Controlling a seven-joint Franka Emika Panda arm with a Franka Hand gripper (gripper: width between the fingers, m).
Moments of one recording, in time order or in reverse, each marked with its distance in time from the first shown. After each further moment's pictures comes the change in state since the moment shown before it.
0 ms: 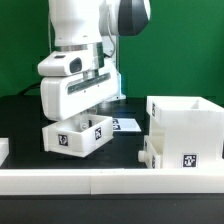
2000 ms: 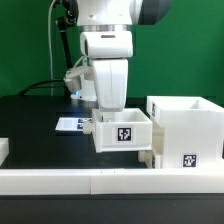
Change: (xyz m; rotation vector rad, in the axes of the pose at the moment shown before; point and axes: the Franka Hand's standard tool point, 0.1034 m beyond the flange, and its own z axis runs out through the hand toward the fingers) arm 0.069 0.048 -0.026 -0.044 -0.048 -0.515
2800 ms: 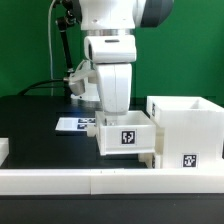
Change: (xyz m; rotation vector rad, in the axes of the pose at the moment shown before) arm 0.007 -0.004 0.005 0.002 0.004 -0.005
